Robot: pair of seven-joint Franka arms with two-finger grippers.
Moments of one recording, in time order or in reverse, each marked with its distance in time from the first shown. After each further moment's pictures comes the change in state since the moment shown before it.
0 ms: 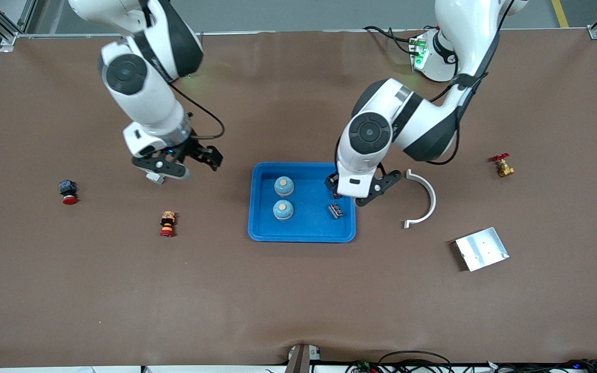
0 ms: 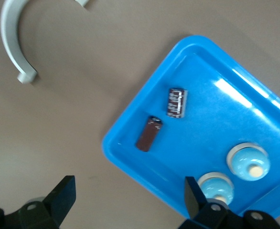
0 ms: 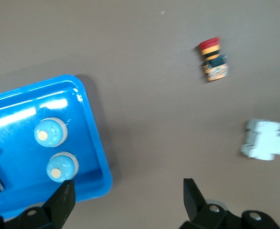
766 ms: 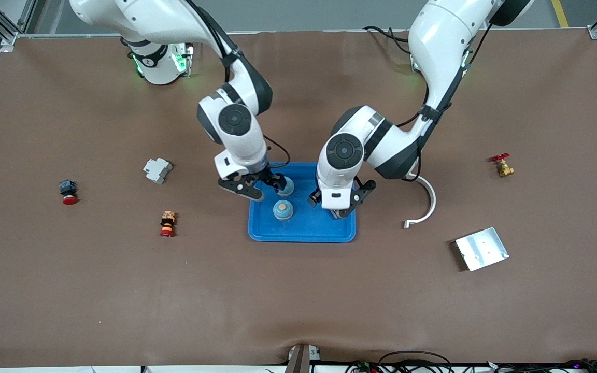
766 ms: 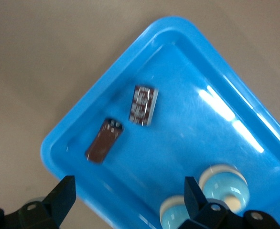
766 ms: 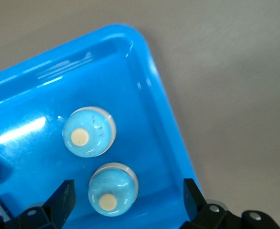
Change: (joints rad) left arm -0.040 0.142 0.009 -0.007 0.042 0.223 -0.110; right arm 0.186 0.397 -0.001 0.178 0.000 0.247 0.271
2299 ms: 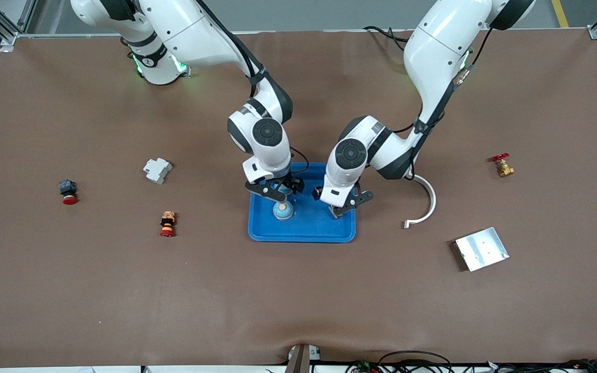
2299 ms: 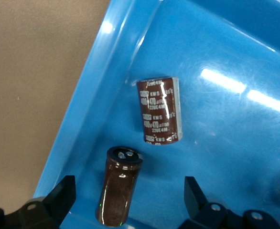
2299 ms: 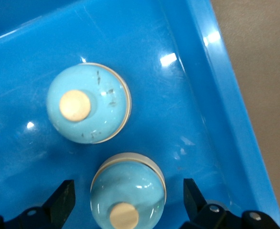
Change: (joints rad) left arm 0.012 0.008 0.002 -0.246 0.014 0.275 0.292; right arm 0.070 0.162 -0.002 0.068 -0.001 0.072 0.072
